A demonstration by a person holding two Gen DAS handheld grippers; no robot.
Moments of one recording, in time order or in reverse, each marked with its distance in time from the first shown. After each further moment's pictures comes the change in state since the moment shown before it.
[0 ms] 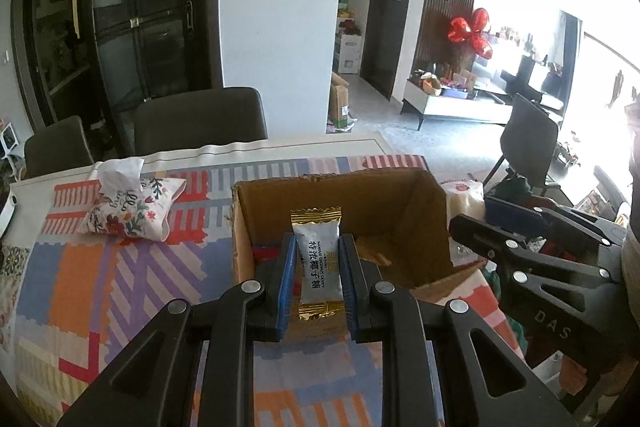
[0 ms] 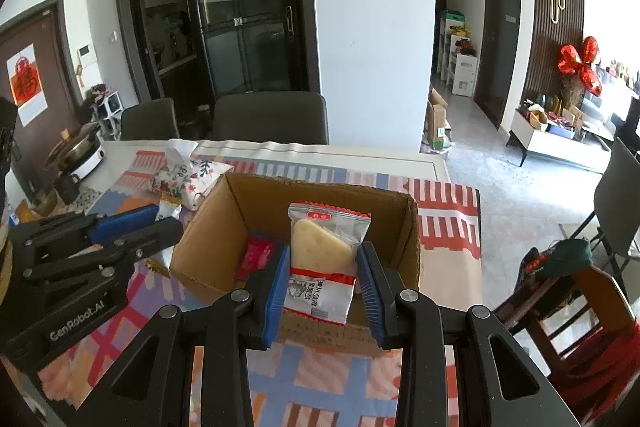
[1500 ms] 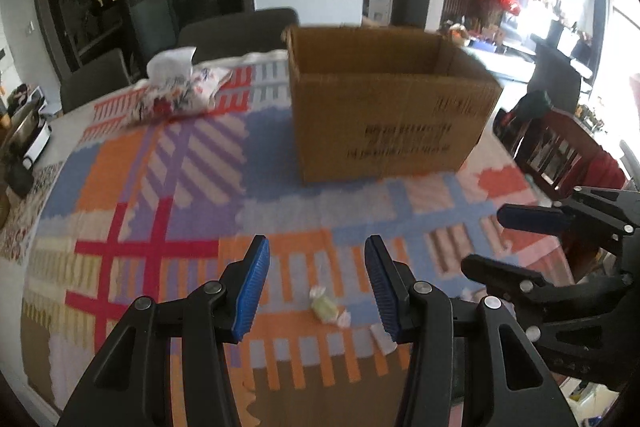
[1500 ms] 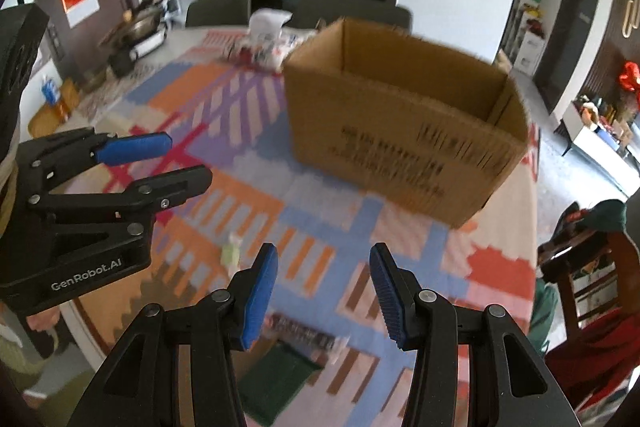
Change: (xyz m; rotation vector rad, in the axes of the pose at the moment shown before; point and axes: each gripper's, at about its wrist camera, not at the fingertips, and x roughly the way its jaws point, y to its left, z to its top) left arm -0.049 0.008 -0.154 -0.014 0.170 0.128; right arm -0.021 0.073 -0.133 -0.229 0.287 0.139
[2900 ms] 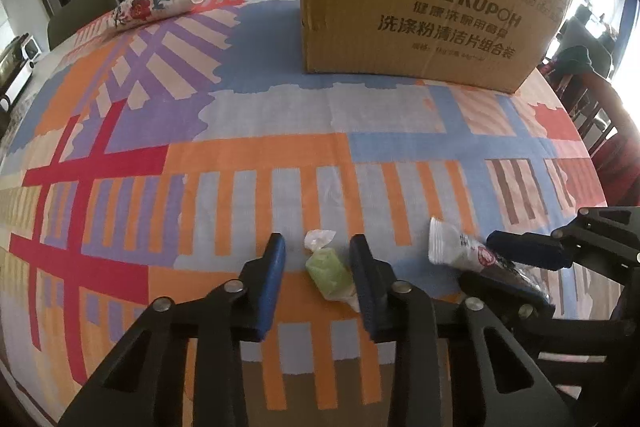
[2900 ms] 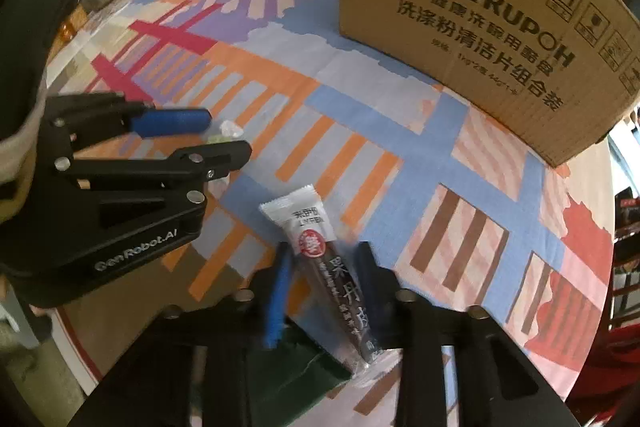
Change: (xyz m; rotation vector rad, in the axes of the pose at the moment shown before) left arm 0.102 0.002 -0.048 -0.072 0.199 -0.004; right arm 0.105 0.016 -0.041 -0.084 0.200 0.078
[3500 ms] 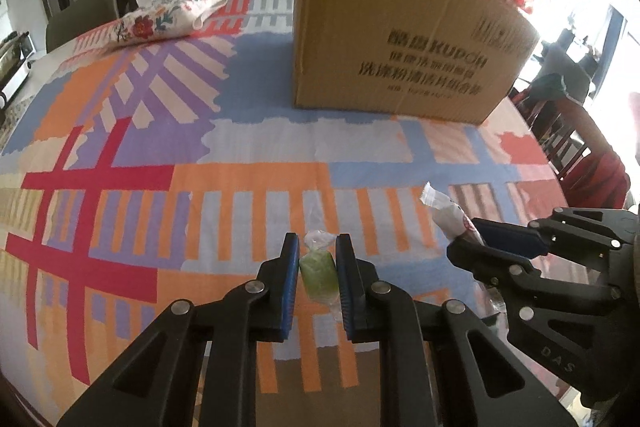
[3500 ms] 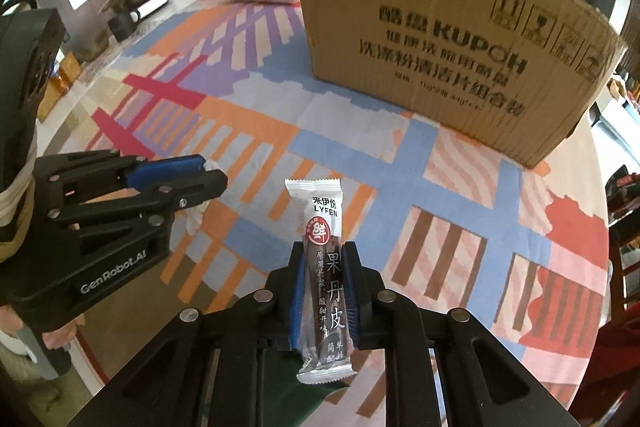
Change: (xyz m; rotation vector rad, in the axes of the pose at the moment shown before) left arm -0.038 0.004 -0.001 -0.028 -0.096 -0.089; right arm -0.032 -0.012 0.002 0.099 -0.126 0.007
